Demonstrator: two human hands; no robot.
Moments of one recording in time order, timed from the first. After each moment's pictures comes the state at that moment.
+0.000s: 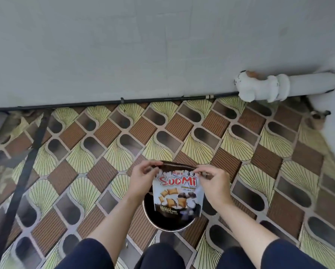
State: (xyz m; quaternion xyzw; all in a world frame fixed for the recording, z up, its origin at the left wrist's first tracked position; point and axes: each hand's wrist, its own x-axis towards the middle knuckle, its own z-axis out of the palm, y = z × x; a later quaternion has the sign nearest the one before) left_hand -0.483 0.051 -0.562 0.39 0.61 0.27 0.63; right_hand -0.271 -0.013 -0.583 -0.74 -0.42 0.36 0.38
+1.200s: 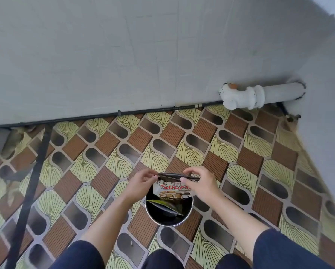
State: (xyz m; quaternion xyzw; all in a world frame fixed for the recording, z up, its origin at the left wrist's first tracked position) left_hand -0.501 0.054 -0.487 0.59 0.60 0.04 0.54; right_hand -0.279 -0.018 -0.491 -0.73 -0.43 0.45 0.27
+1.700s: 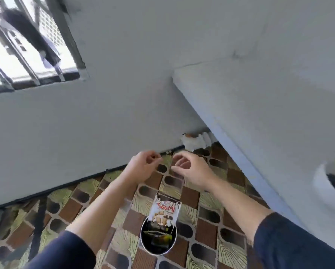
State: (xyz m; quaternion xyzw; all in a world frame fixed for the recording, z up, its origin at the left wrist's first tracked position) left_hand -0.416 0.071 -0.073 0.78 0.46 0.08 0.42; right_hand -0.241 -0.036 -0.087 -0.72 -0.51 0.34 0.32
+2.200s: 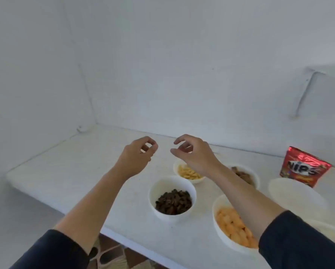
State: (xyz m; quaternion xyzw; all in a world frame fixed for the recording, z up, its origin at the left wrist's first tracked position) left_hand -0.050 -0.144 0.116 0.90 0.05 0.13 0.41; right_hand -0.005 -0.348 0.115 -0.83 -0.23 -0.01 0.50
